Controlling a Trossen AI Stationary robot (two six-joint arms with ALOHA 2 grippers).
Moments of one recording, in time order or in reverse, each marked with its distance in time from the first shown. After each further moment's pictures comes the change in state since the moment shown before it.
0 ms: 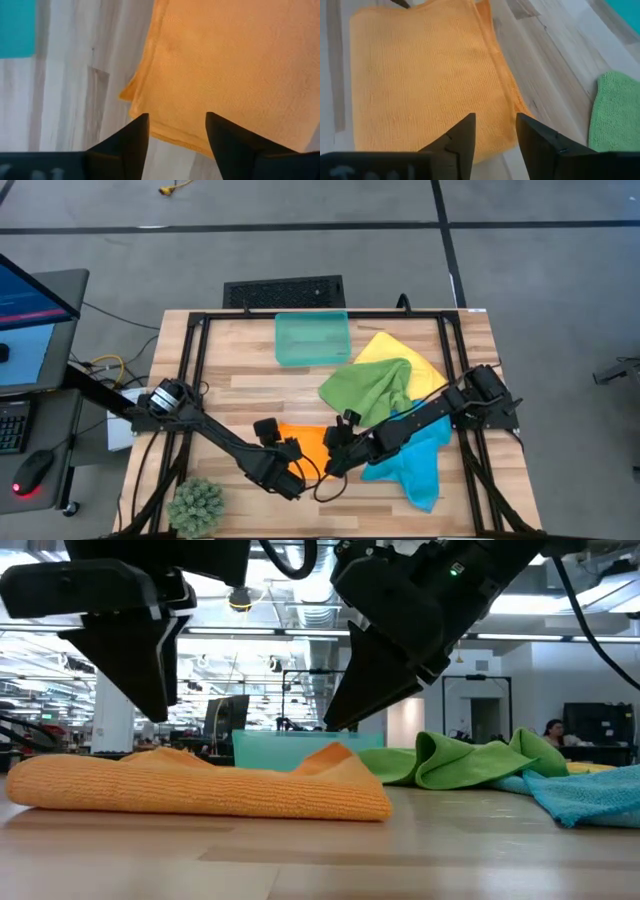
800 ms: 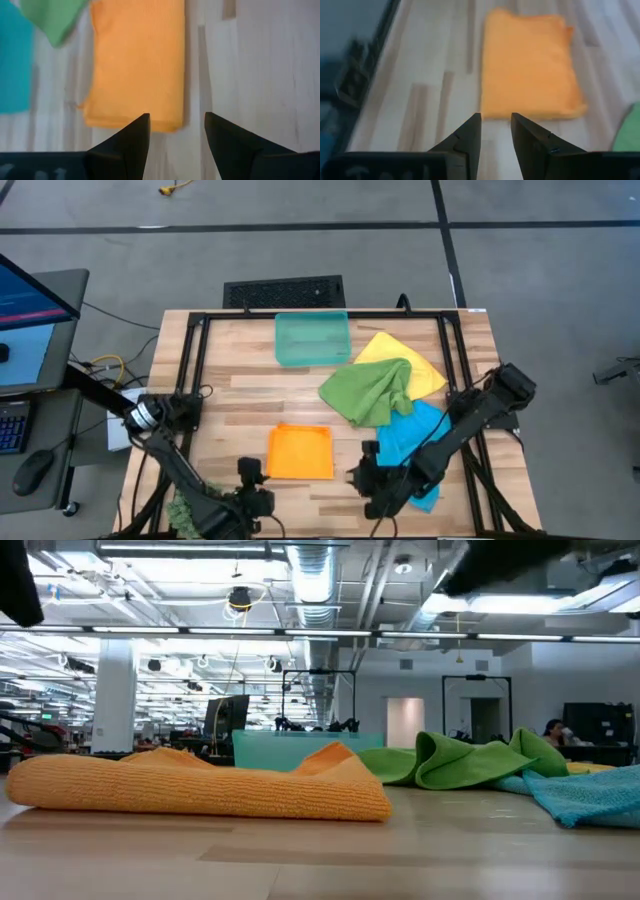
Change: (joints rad) left arm -0.356 0.000 0.035 0.061 -0.218 -0.019; right arm 0.282 -0.148 -0.001 -0.122 -0.001 -0.131
